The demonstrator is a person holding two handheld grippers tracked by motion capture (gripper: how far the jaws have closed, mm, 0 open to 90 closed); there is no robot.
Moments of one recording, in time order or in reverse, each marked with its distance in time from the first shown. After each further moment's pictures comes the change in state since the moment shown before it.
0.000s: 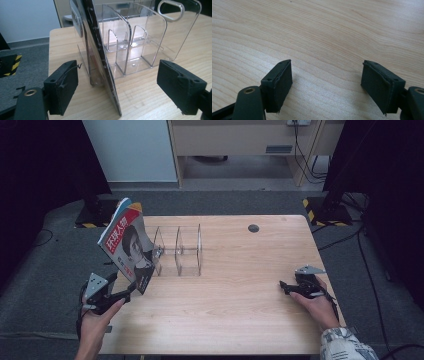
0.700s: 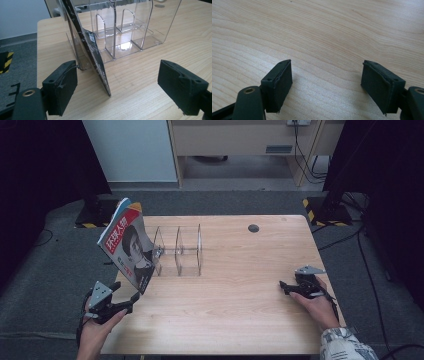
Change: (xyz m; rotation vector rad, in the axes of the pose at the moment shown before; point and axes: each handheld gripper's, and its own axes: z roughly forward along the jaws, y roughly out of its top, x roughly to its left) left arm -0.013 -0.017 -0.008 0.060 -0.056 0.039; right arm 0.001 0.000 0.000 0.002 -0.001 0.004
